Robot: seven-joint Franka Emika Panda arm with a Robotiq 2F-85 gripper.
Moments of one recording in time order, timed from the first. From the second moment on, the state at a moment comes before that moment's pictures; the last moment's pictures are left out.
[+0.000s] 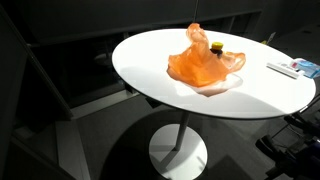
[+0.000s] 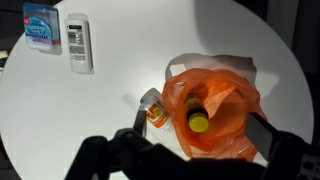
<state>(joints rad) 0.01 -0.36 0.12 -2.25 0.01 1.92 0.21</state>
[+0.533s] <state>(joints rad) 0.01 -0.25 0.05 -2.26 -0.01 2.05 -0.02</state>
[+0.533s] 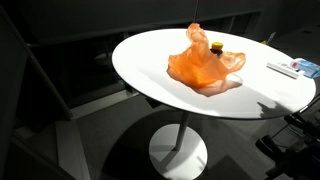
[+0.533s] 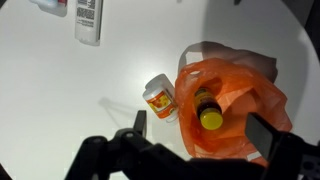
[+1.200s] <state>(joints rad) 0.01 -0.05 -0.04 -2.24 -0.02 2.10 -0.47</state>
